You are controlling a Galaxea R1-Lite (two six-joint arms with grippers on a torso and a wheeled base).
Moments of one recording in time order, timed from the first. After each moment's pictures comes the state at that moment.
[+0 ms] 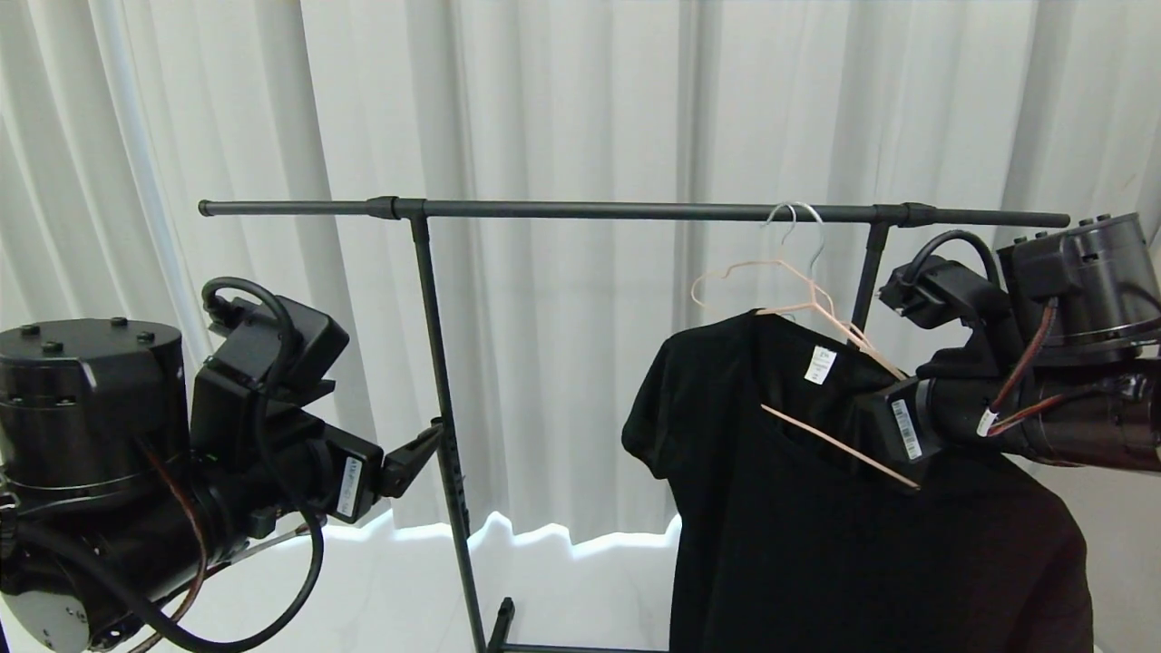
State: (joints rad) left arm -0.44 1.35 -0.57 -0.42 0.21 0.23; right arm 0.57 1.51 -1.00 0.07 -0.21 0.00
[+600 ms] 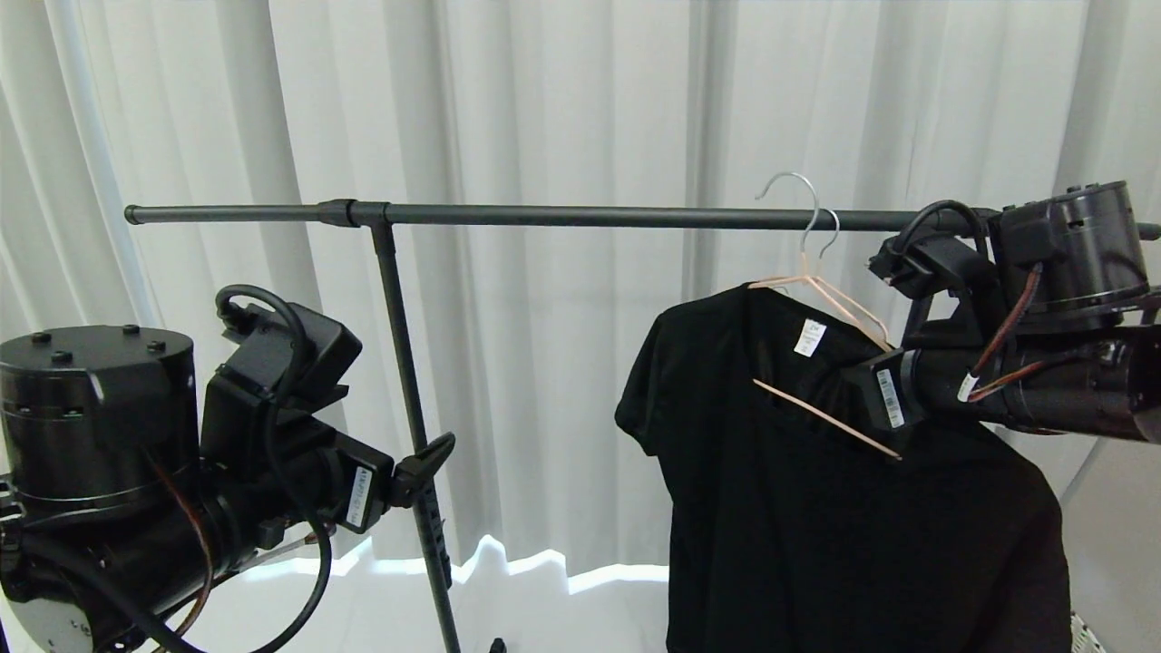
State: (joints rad) left arm -0.47 1.35 -0.56 -0.42 0.21 0.23; right arm 0.58 1.54 -1.09 0.07 -0.21 0.00
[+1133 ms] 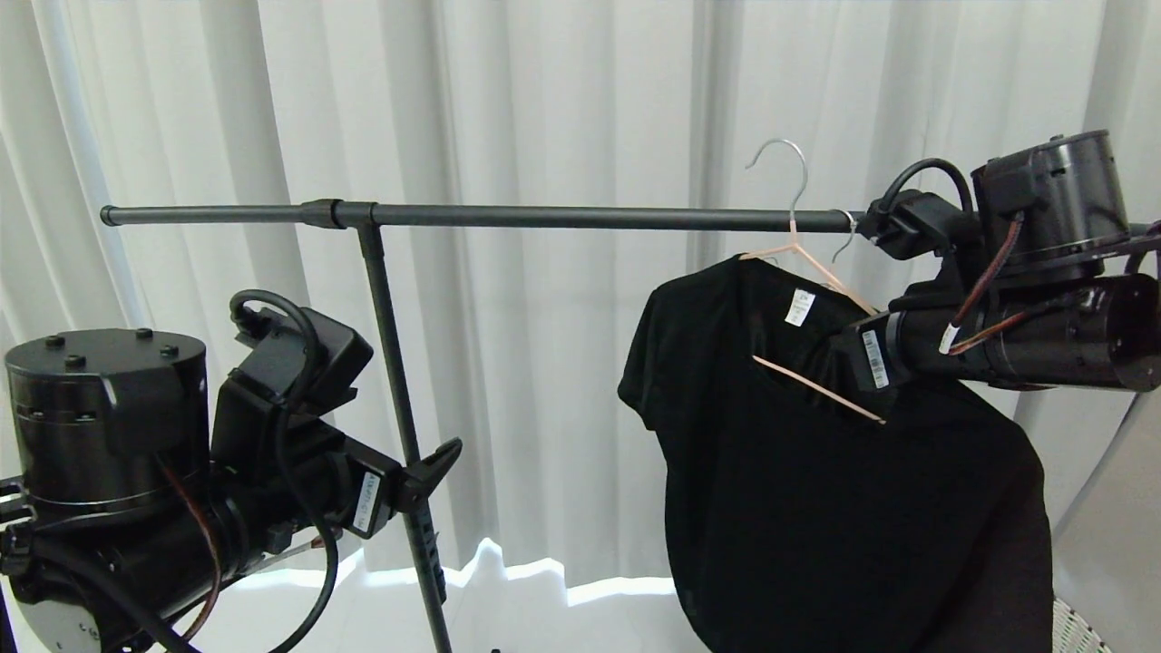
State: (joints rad) left arm -0.49 1.36 -0.56 -0.42 0.21 0.24; right arm 0.58 1.59 -1.24 0.15 -0.21 0.00
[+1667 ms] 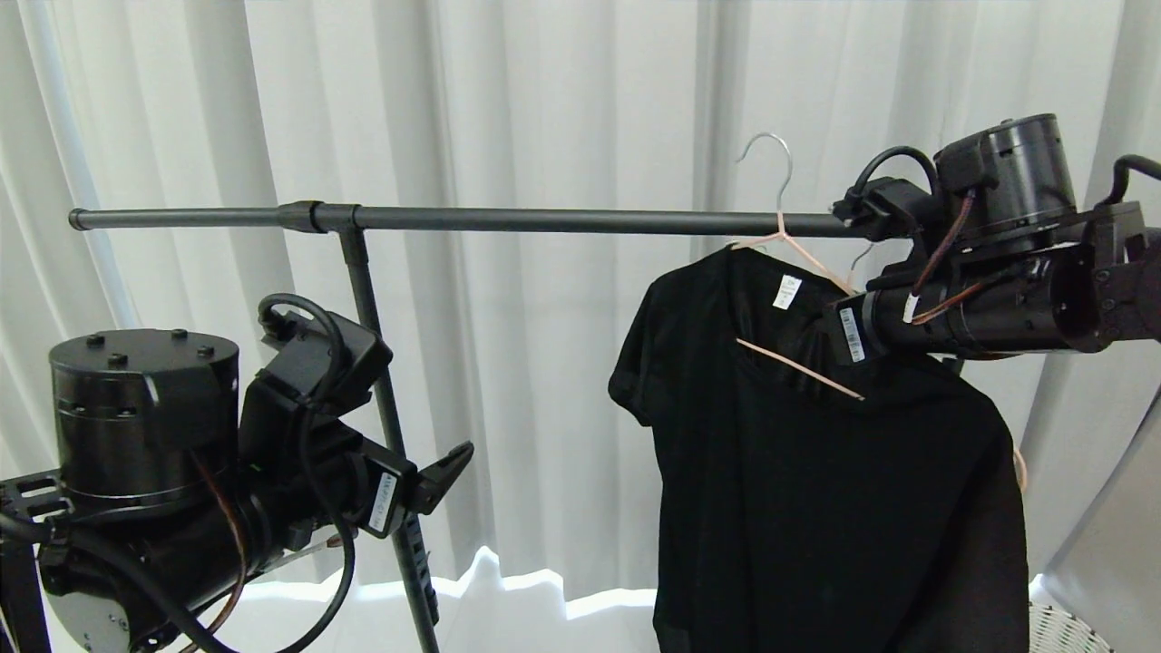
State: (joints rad) left arm -0.50 1.39 -0.57 -0.42 0.20 0.23; right arm 0.55 1.68 -1.36 0.19 -0.20 0.00
